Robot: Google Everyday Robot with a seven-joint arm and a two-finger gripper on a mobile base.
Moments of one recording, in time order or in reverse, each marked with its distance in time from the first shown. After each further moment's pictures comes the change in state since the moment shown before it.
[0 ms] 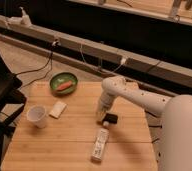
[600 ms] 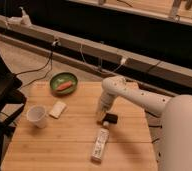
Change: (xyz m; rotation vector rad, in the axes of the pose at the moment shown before) arm 0.000 0.000 0.000 0.001 -0.001 0.000
